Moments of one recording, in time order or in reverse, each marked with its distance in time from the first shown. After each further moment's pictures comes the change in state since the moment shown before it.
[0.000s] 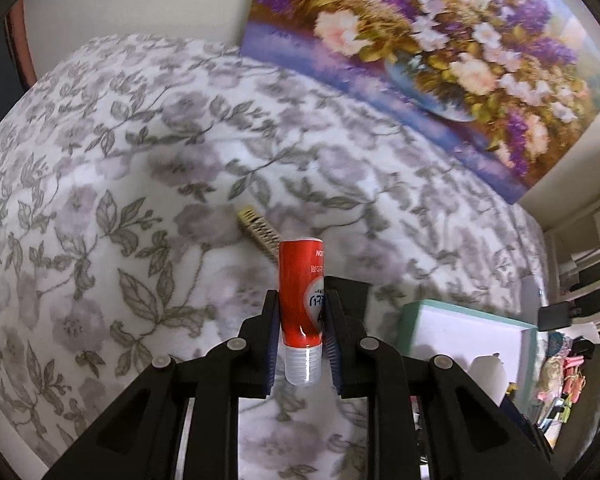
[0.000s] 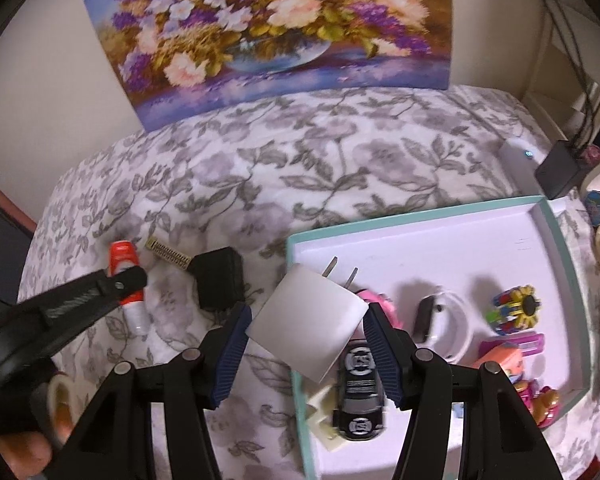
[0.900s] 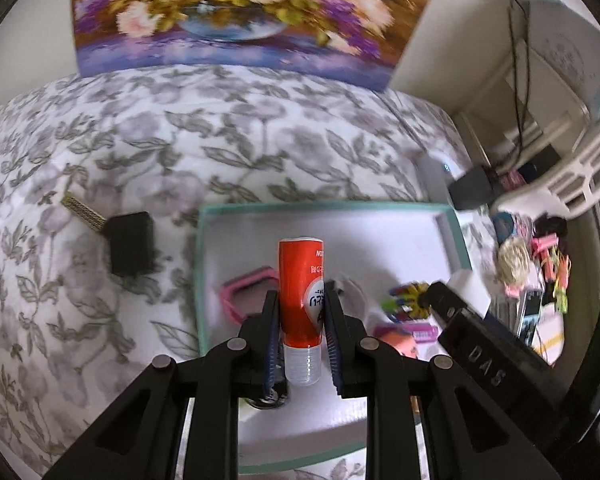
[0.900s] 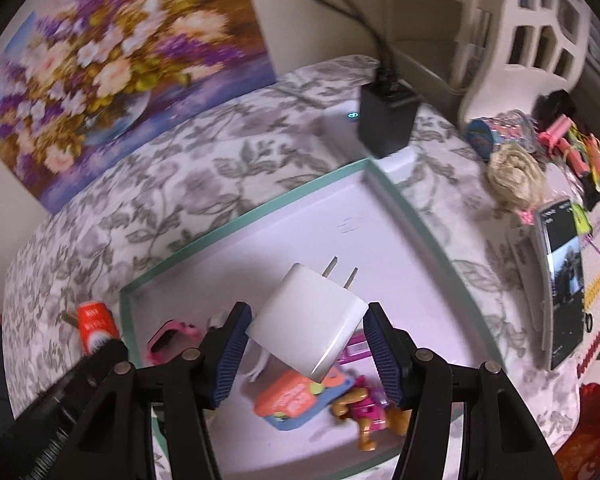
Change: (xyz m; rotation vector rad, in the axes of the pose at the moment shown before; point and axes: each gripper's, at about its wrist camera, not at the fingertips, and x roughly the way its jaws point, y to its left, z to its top) left arm 0.000 -0.153 -0.085 0.354 0.125 -0.135; right arm -0.025 -0.153 -0.003 0.305 -0.010 -0.163
